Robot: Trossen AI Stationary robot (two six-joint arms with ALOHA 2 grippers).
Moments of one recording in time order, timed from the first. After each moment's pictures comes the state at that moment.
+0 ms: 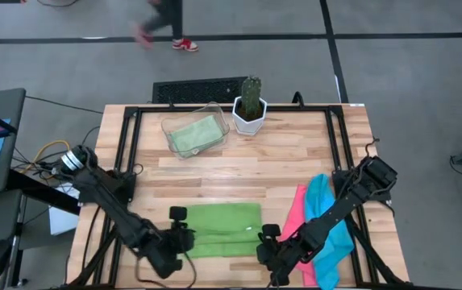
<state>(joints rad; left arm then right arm) -0.80 1.65 1.22 -0.76 -0.59 -0.57 0.74 1.89 1.19 -0.30 0.22 0.55</state>
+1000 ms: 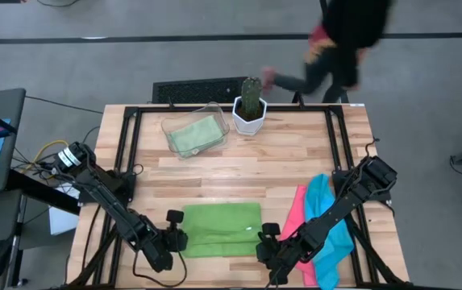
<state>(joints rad) -0.82 1.60 0.94 -0.47 -0.42 -0.53 0.74 1.89 1.19 -0.31 0.24 0.55</state>
